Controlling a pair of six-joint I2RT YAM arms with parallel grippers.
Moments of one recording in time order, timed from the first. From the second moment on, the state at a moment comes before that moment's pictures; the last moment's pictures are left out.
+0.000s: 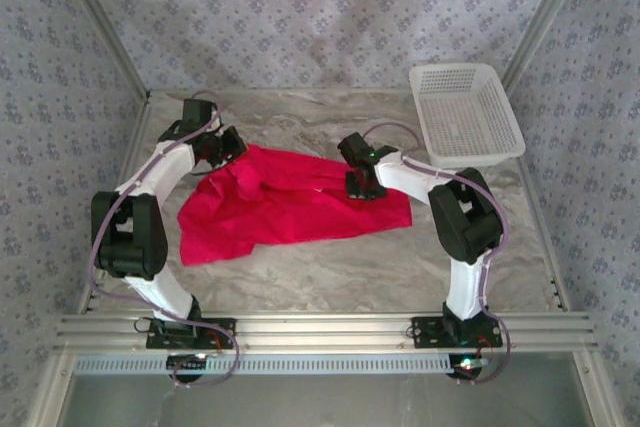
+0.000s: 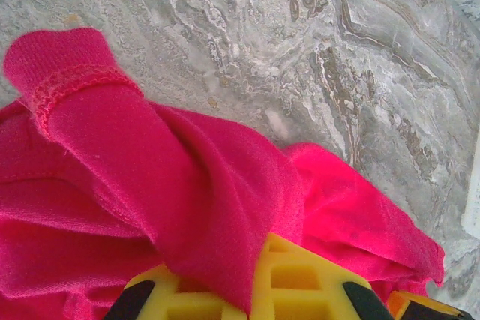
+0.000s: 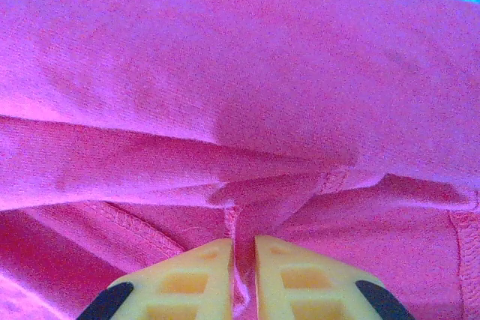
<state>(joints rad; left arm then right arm) -0.12 1.68 1.26 -0.50 0.34 -0.64 0.57 1.90 1.30 -0.67 0.14 0.58</state>
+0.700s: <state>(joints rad) -0.08 1.67 1.43 -0.61 0.35 -0.63 0.57 1.67 1.49 -0.80 0.18 0.54</state>
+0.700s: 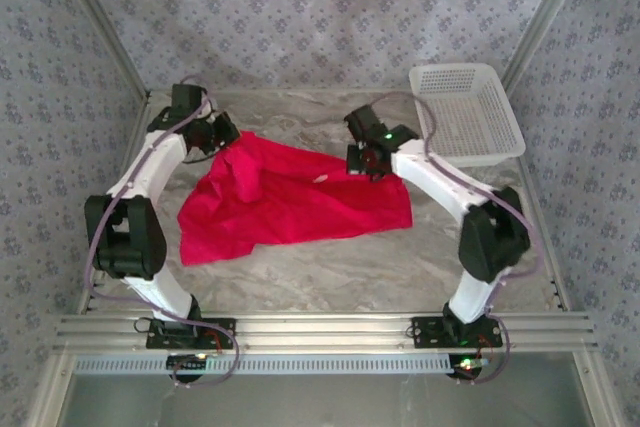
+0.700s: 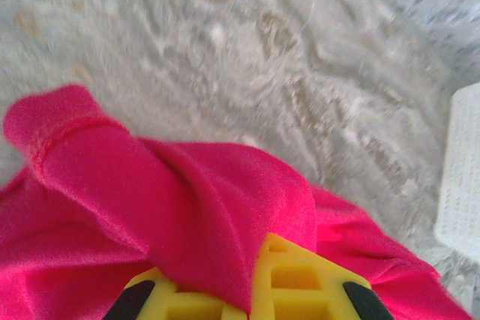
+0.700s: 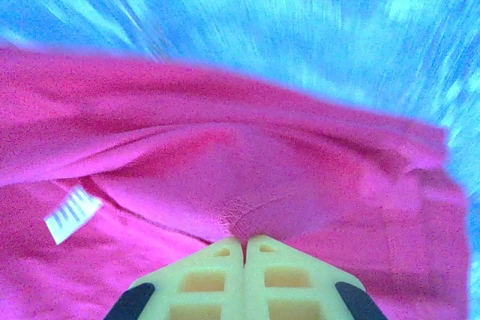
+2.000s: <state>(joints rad) -0.03 2.14 2.22 -0.84 0.33 -0.58 0.31 1.55 1.39 -0.66 0.04 0.59</state>
